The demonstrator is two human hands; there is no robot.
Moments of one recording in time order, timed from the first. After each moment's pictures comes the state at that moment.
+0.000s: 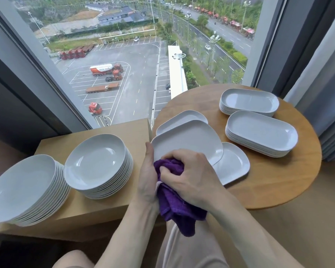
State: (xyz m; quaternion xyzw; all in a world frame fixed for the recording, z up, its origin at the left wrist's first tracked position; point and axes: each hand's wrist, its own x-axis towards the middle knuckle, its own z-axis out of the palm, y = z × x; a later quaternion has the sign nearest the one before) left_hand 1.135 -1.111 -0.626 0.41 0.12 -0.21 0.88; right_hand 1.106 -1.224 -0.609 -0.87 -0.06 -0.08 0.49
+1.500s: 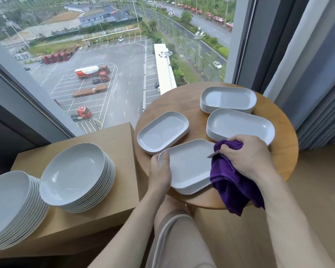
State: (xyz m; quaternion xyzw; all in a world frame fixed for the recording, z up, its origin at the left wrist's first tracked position) left_hand 1.177 -1.170 -0.699 0.77 0.12 -0.09 0.62; right_hand 1.120 -1.389 -0.642 -0.86 0.24 -0.09 0.44
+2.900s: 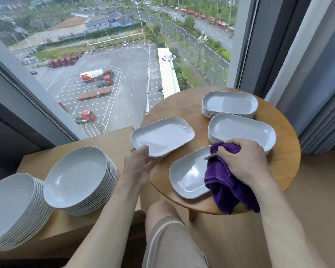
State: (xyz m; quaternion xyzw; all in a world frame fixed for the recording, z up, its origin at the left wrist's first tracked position) left_hand 1.209 -1.136 -0.636 0.52 0.21 -0.11 0.82; right_hand 1.121 -1.380 -0.636 -0.84 0.23 -0.12 0.48
